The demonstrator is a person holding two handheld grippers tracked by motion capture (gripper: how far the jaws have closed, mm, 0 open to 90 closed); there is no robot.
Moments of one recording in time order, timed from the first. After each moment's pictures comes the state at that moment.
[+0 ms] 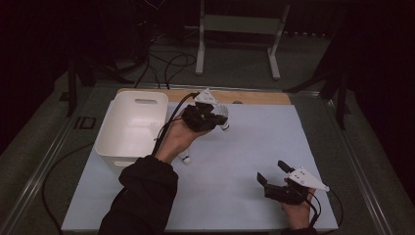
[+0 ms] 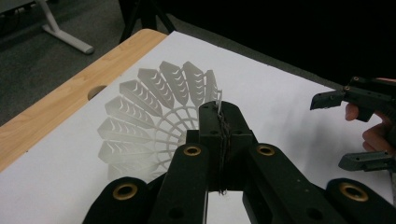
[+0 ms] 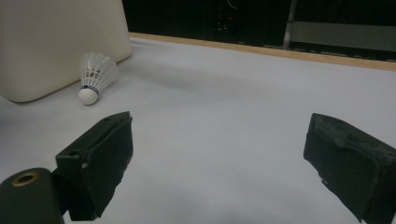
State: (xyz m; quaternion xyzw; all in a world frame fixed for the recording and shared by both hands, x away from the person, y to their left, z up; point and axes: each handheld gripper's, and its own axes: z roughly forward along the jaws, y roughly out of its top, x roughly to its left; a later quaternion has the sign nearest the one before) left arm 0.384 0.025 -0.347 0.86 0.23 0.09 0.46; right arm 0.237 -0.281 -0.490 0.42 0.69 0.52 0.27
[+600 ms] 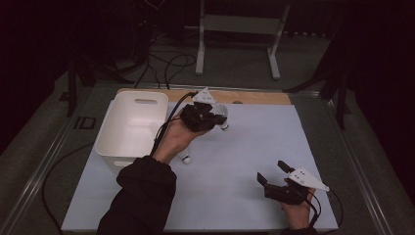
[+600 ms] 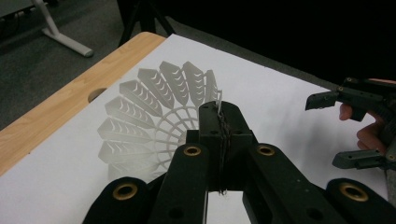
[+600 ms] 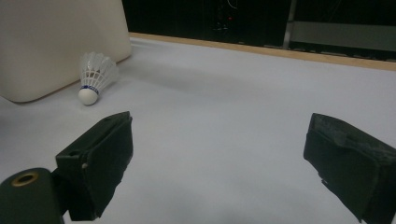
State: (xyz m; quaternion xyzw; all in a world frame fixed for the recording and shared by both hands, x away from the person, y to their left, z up) left arm 0.380 0.028 -0.342 0.85 0.23 0.09 0.46; right arm 0.237 -0.281 -0.490 0.42 0.69 0.52 0.27
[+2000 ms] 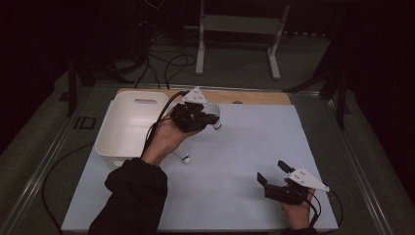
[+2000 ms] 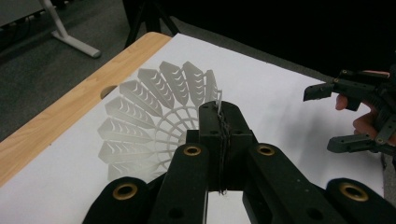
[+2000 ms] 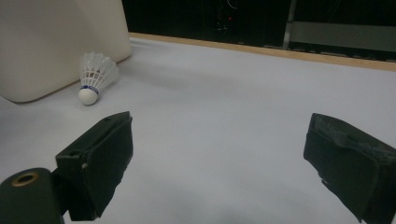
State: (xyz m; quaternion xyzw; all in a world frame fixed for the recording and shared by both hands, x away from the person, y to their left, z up) left arm 0.369 0.049 -0.330 0.85 0.23 0.10 0.46; right arm 0.236 -0.281 -0.490 0.42 0.69 0.52 0.27
